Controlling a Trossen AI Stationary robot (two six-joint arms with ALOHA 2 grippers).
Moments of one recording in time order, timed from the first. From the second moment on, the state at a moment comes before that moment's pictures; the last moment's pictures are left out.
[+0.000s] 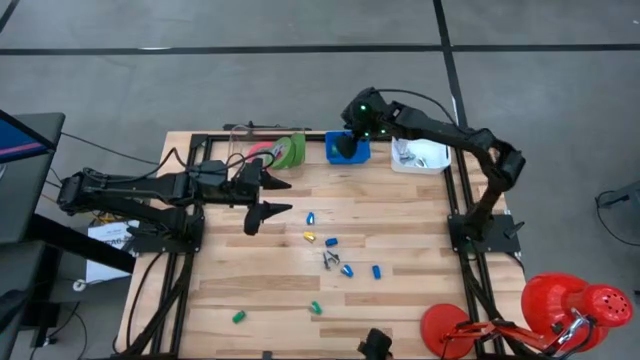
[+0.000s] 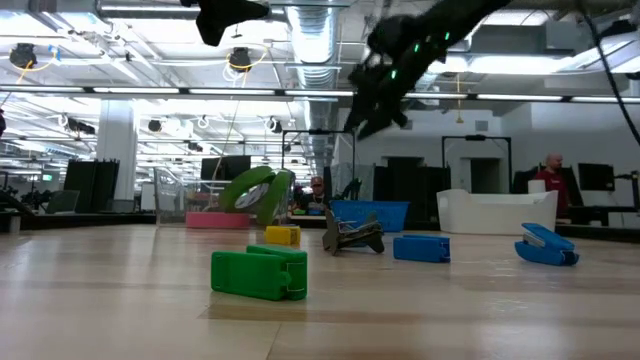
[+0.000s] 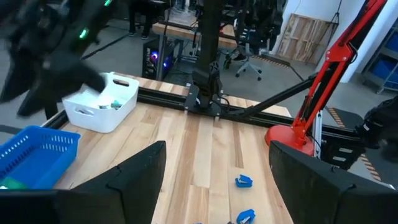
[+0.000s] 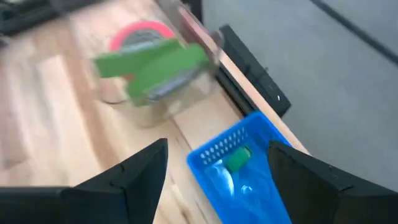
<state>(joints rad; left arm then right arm) 0.02 0.97 0.77 0.02 -0.04 -0.19 -0.57 1.72 1.43 -0.46 -0.08 -0.01</state>
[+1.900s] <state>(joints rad) 0.07 1.69 1.28 -0.52 -0.23 -0.72 -0.34 1.21 1.46 -0.81 -0.03 -0.08</state>
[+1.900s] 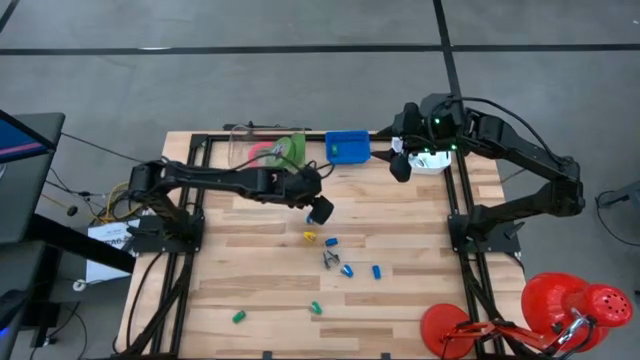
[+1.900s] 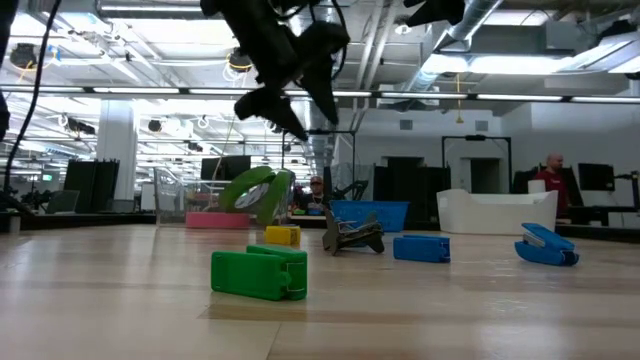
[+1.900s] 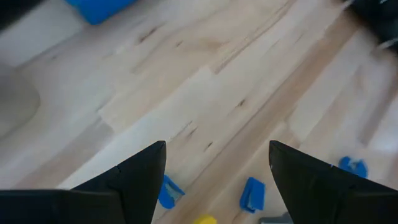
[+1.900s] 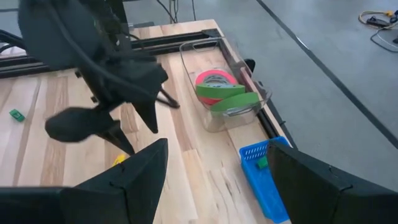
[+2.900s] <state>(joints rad) 0.07 1.92 1.28 -0.67 -0.23 -0.91 -0.34 1.21 1.46 -0.81 -0.03 -0.05</state>
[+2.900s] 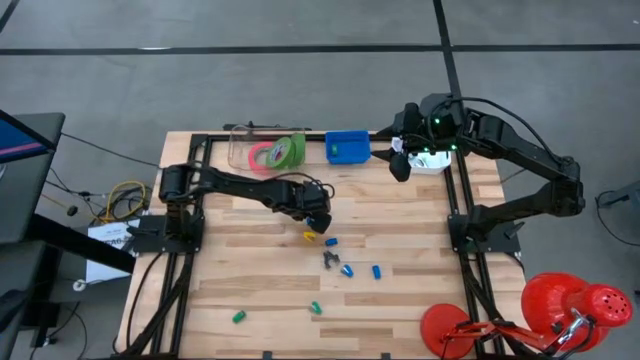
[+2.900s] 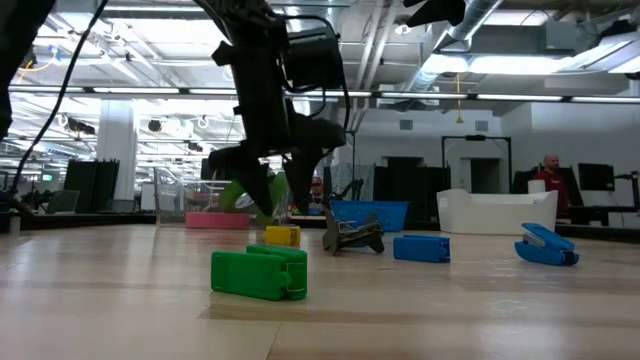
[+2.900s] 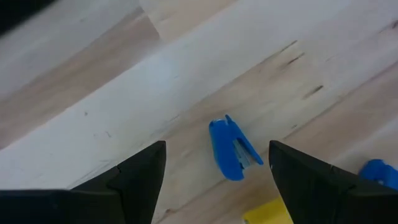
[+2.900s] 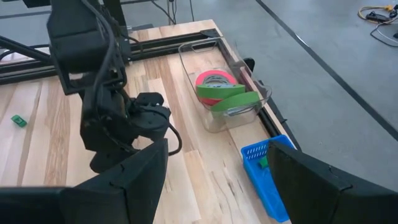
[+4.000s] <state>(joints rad) 0.07 1.96 1.28 -0.65 -0.19 -0.95 -0.34 1.21 1.46 -0.81 -0.03 -0.05</state>
